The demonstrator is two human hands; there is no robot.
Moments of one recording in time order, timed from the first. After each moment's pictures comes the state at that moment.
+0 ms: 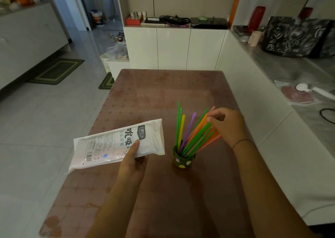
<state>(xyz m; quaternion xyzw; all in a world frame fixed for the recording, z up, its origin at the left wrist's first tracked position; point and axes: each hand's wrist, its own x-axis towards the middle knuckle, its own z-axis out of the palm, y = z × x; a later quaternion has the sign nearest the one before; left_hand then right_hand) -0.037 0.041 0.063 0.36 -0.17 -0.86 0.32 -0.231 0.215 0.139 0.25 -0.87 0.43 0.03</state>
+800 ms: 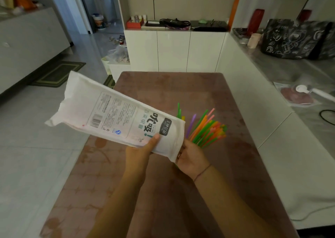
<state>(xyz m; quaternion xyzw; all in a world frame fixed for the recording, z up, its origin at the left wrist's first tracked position) -0.042 0.063 0.107 0.27 -0.55 -0.73 0.32 -0.141 0.156 0.088 -0.09 -0.42 0.78 -0.45</state>
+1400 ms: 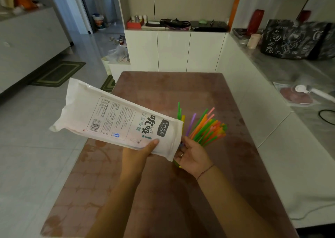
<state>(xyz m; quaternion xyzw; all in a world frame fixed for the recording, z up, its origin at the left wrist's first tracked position) -0.032 0.053 0.093 0.30 -0.58 -0.70 0.31 -0.148 0.163 0.080 -0.13 -0.39 0.79 -0.46</state>
